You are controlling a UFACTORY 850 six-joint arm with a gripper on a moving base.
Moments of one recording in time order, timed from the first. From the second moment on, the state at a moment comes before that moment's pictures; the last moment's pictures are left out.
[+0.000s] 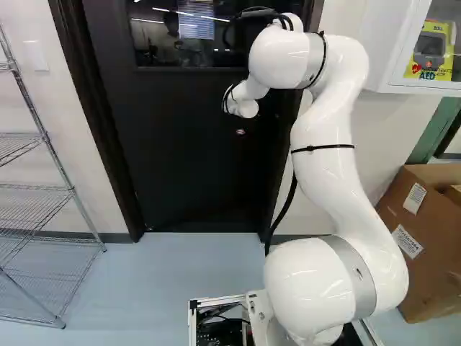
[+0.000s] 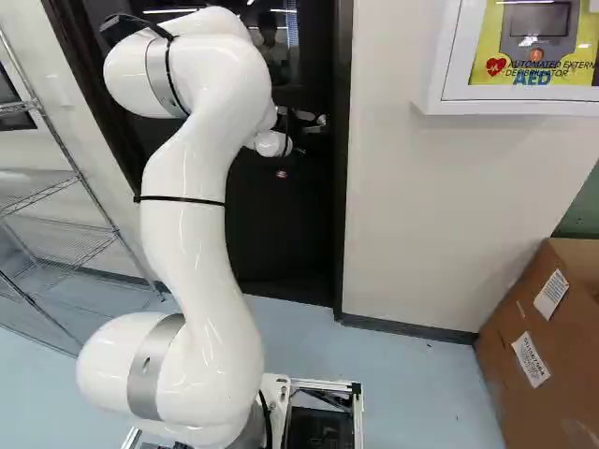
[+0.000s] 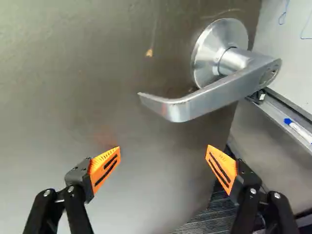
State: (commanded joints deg) arm 1.7 -36.9 -79.3 16.1 28.5 0.0
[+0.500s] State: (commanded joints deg) arm 3.9 -40.2 -83.8 6.0 26.2 0.0
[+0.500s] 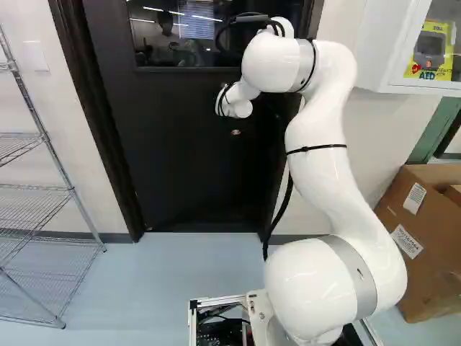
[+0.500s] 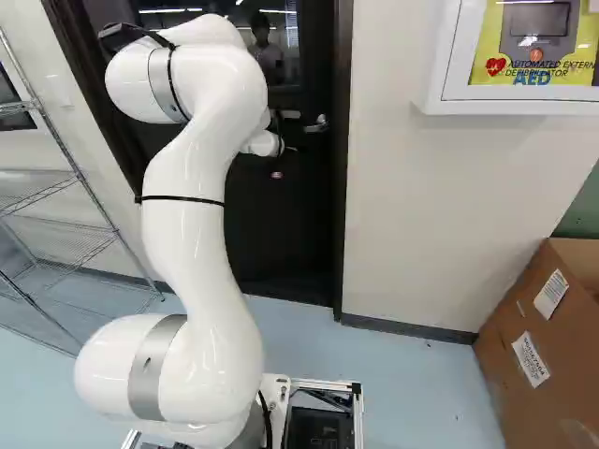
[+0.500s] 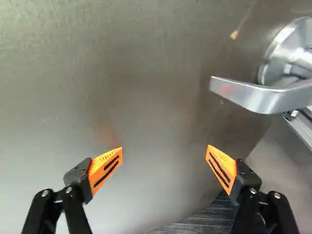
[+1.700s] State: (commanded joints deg) arm 2.7 -40.7 -84.5 1.3 25.7 0.0
